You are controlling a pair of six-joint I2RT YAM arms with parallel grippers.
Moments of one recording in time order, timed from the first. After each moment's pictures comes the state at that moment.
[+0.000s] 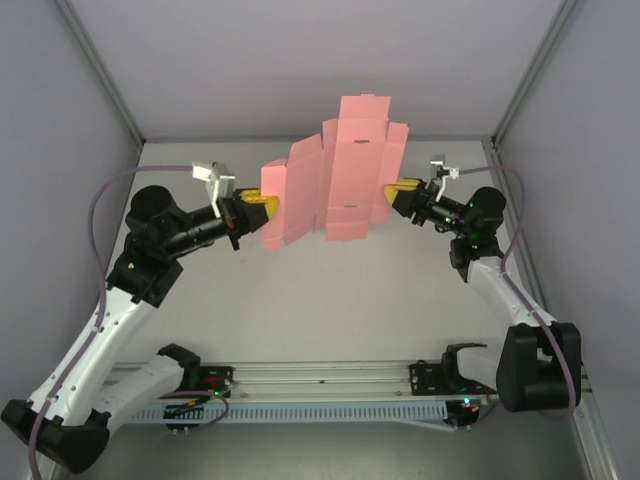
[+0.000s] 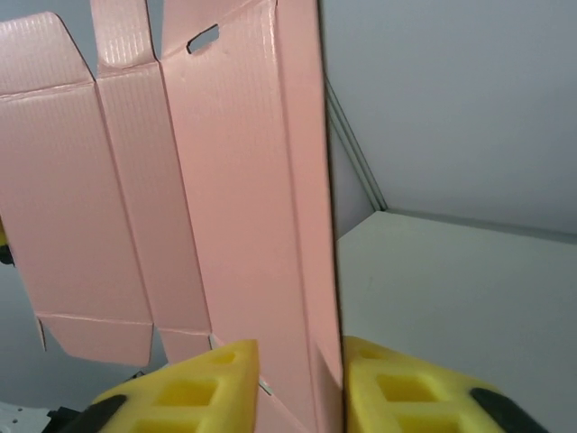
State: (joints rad) left arm -0.49 0.89 1.02 -0.09 0.69 -0.31; right arm 0.07 1.19 0.69 0.69 -1.07 0.62
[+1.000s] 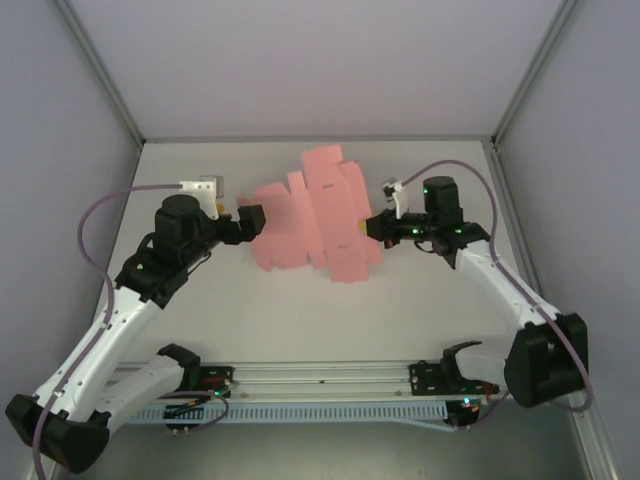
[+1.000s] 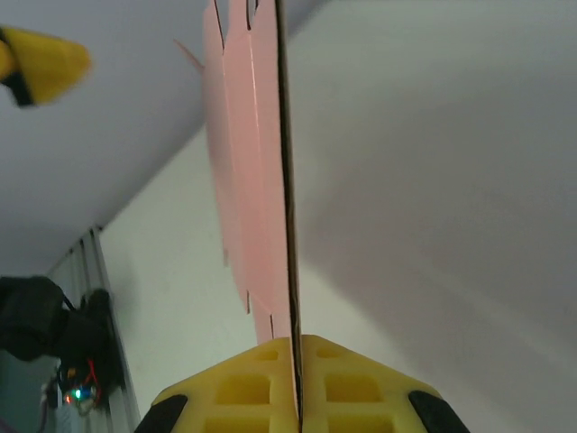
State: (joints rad) left arm -0.49 0.89 0.94 -0.47 -0.01 -0.41; right arm 0.30 1.27 0.90 -0.33 -0.82 0.07
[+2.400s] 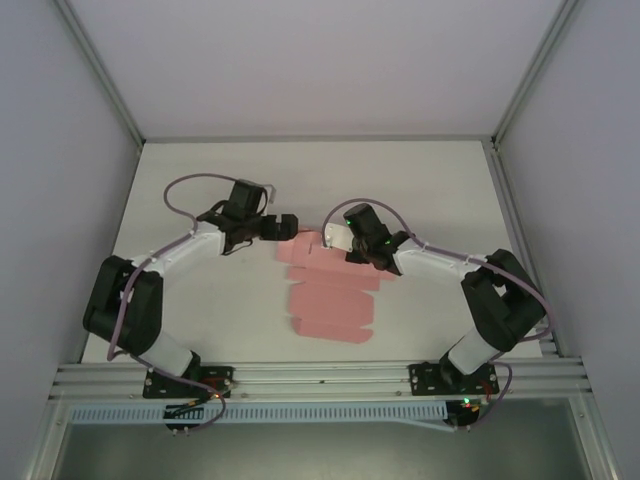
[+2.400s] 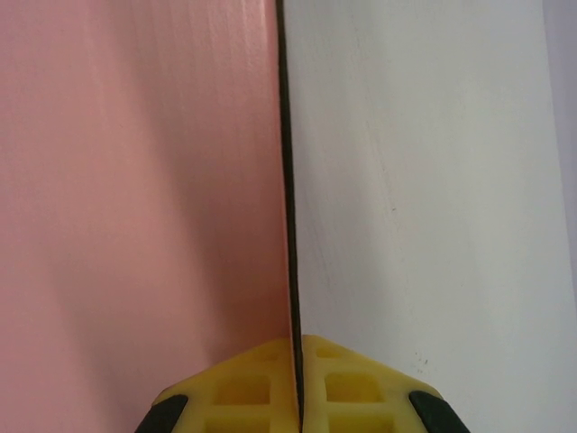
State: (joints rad) left arm -0.50 1.56 1.01 -0.32 0.08 -0.35; right arm 0.70 1.58 0.89 -0.15 0.17 -0.82
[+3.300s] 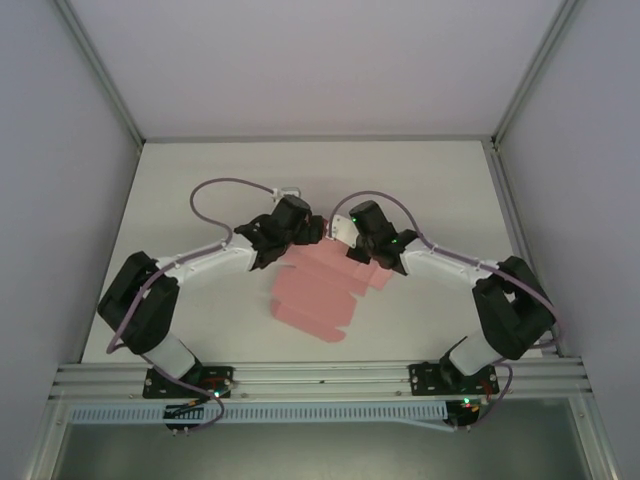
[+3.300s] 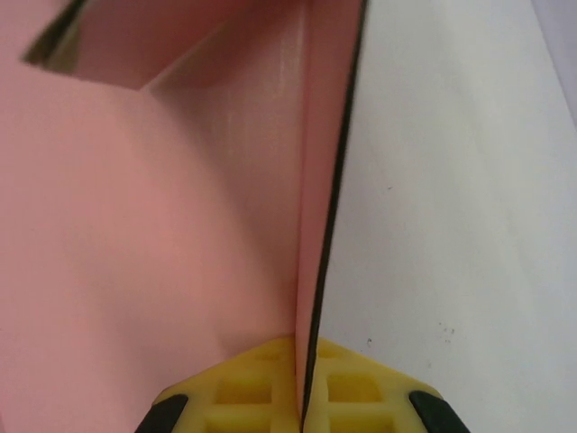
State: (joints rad) left arm -0.79 1.59 1.02 -0.19 -0.38 -0.57; right arm 0.68 1.51 0.90 -0.20 0.13 -0.62
